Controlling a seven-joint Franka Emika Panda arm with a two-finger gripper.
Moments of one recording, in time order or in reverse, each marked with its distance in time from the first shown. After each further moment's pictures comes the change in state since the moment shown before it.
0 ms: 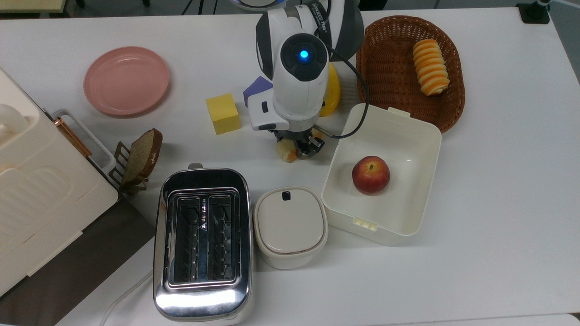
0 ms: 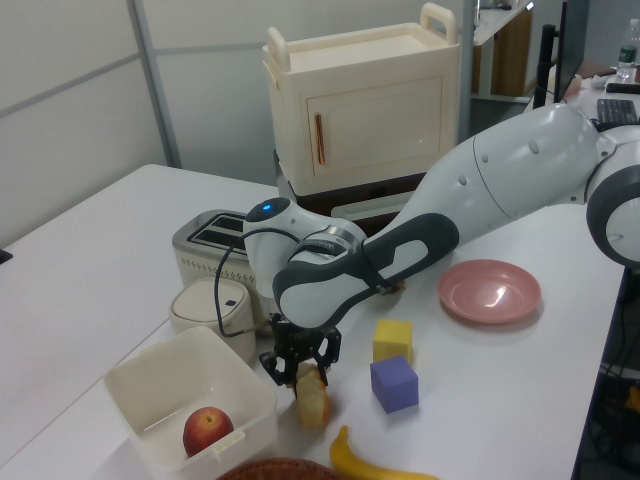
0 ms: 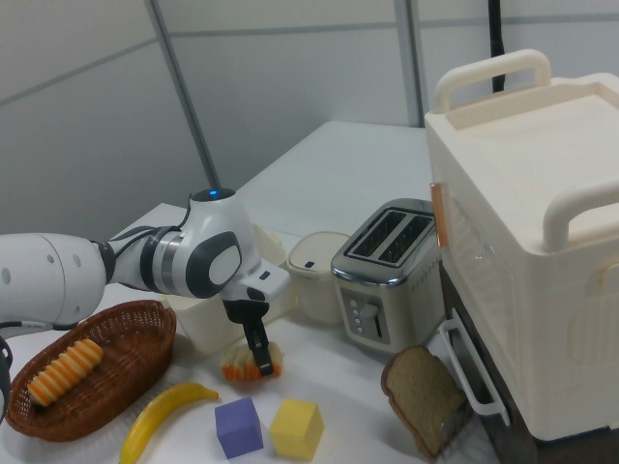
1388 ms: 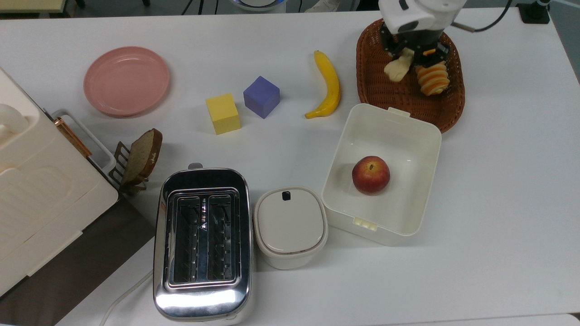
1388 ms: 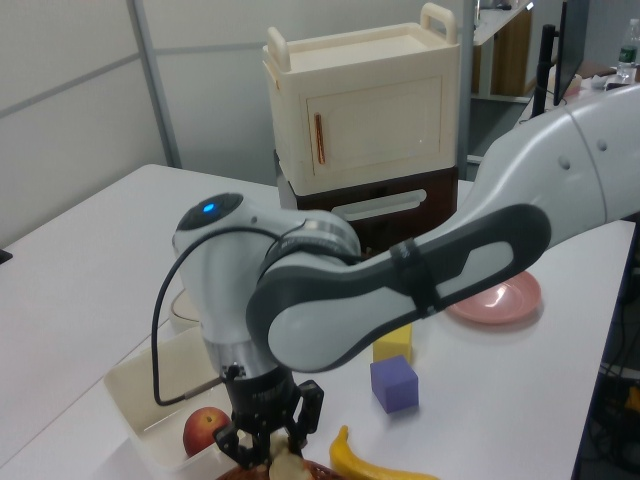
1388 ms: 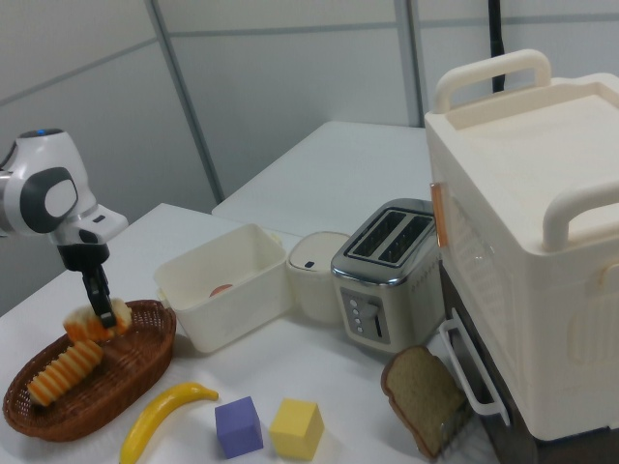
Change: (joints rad) arm 0.498 -0.218 -0.133 0.020 0.161 -0.260 0.181
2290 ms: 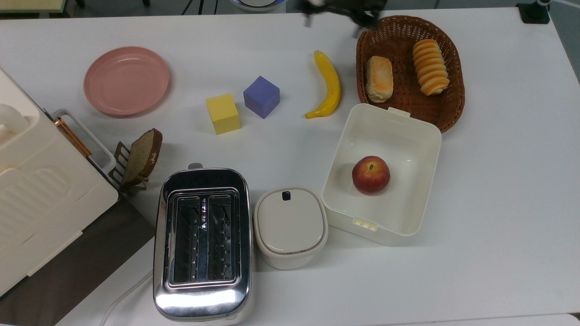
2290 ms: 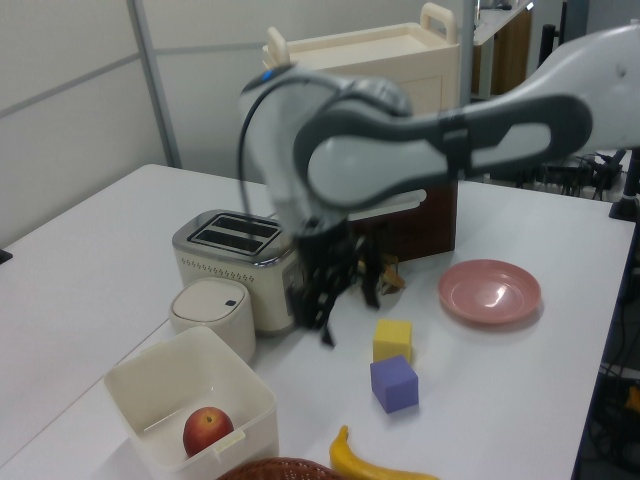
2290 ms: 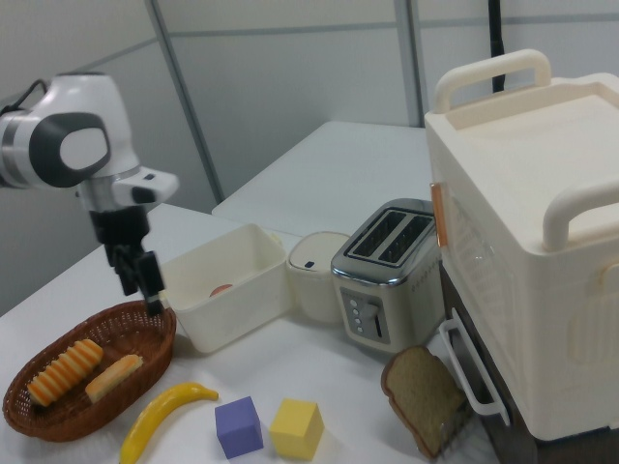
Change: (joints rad) arm -0.482 -0.185 0.224 0.021 -0.064 -0.308 -0.532
